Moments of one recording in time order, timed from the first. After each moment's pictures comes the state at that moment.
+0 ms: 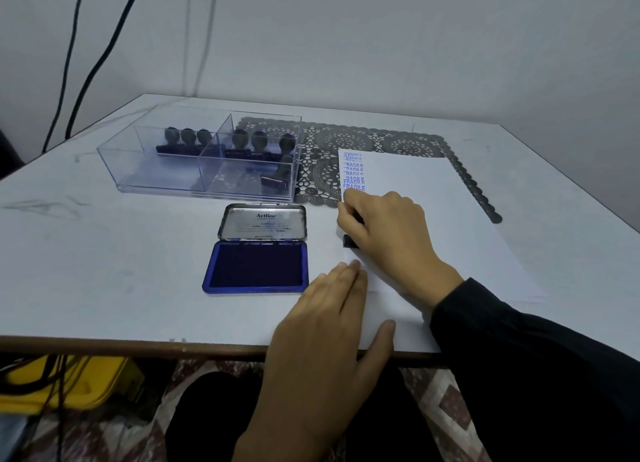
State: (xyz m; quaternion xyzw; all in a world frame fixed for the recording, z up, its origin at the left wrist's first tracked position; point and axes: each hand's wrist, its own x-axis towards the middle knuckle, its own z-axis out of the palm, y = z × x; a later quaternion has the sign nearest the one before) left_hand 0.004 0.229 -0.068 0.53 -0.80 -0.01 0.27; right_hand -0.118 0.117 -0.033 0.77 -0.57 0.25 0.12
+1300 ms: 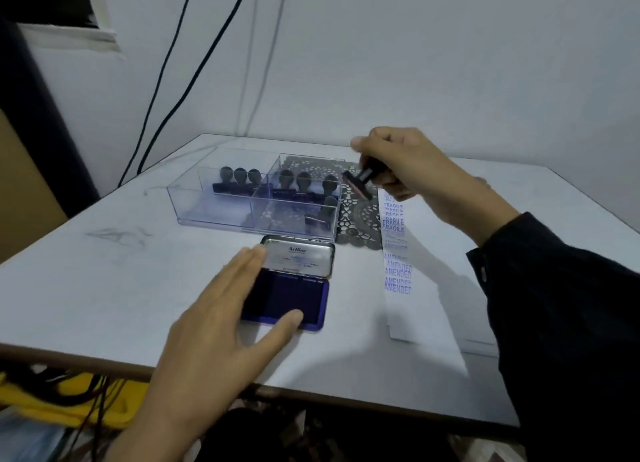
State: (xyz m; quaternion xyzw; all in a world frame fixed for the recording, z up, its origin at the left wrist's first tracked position) left_hand 0.121 0.212 -0.036 0.62 -0.68 -0.14 0.36; right_hand -0.088 0.075 0.080 0.73 -0.44 0.37 -0.38
